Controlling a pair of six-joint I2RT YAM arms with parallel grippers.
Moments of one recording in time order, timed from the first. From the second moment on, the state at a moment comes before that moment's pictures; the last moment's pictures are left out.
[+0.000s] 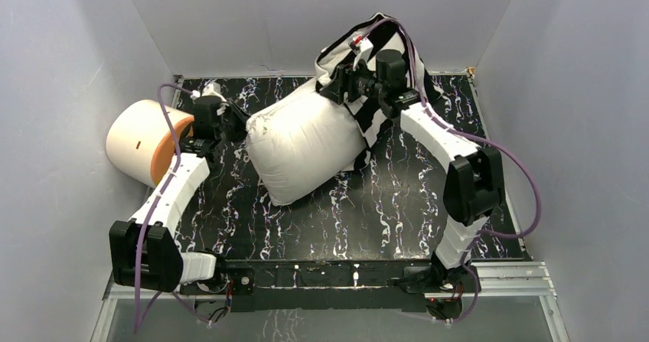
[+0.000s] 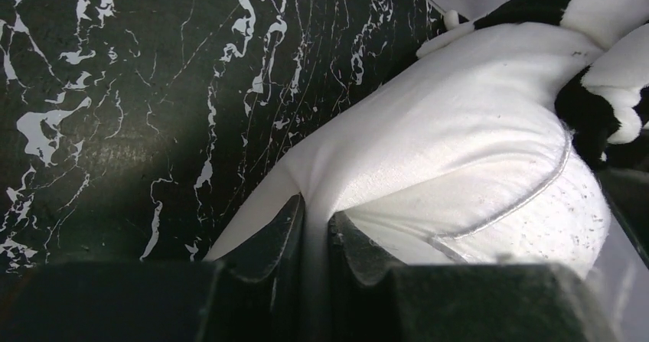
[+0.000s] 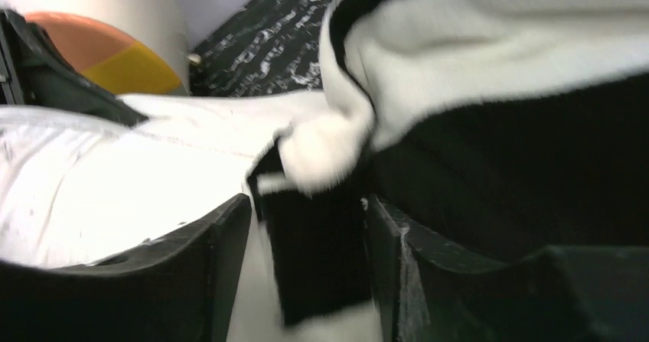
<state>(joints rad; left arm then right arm) -0.18 1.29 1.02 -0.23 0.09 -0.72 0.45 1.81 1.54 0.05 -0.57 0.23</state>
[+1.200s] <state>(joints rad) -0.05 0.94 1.09 -0.52 0.03 -0.36 0.43 1.52 0.82 0.16 -0.12 0.05</state>
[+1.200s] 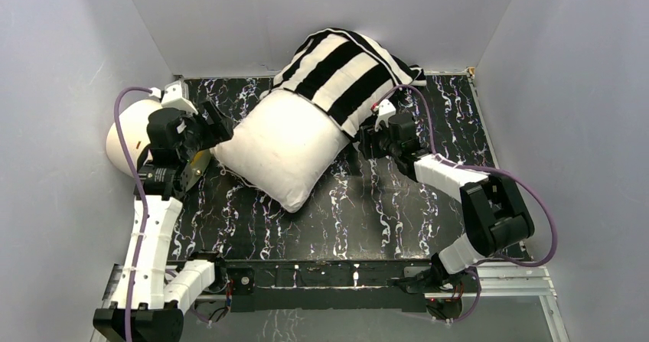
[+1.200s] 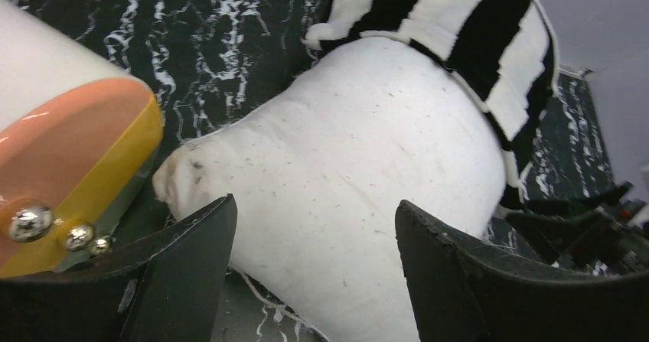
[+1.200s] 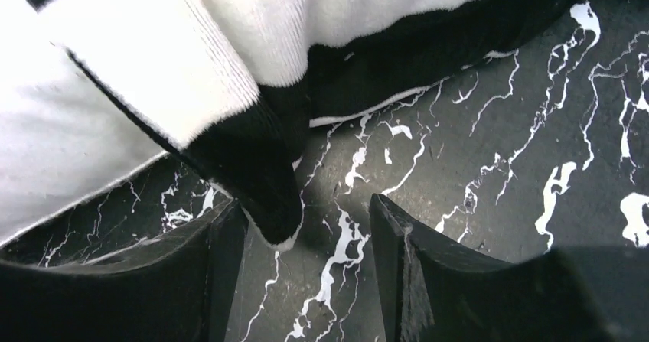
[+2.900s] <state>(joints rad) -0.43 1.26 0.97 -0.26 -0.16 -0.58 0.78 1.46 1.10 -0.19 -0.09 0.21</state>
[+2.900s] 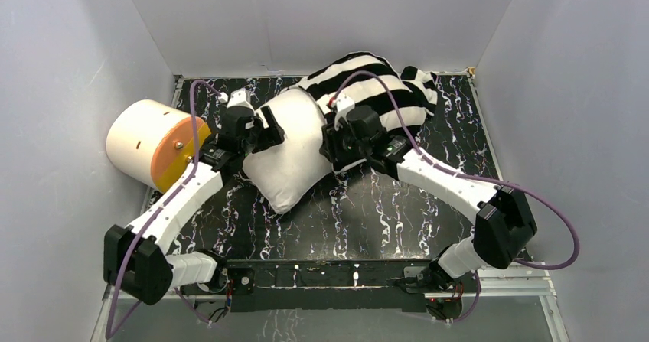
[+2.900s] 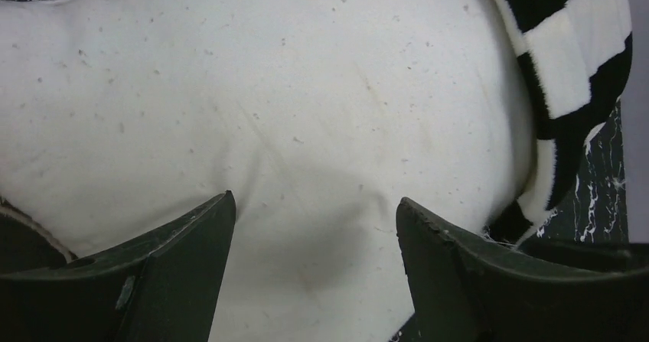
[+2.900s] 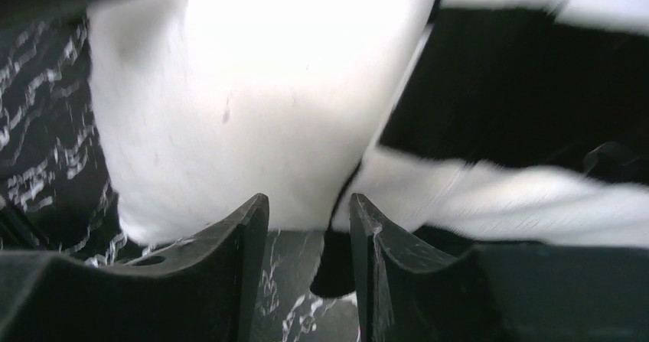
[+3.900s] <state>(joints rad) -0.24 1.23 0.89 -0.39 0.08 -0.42 0.77 2.06 1.90 -0.42 0.18 -0.38</state>
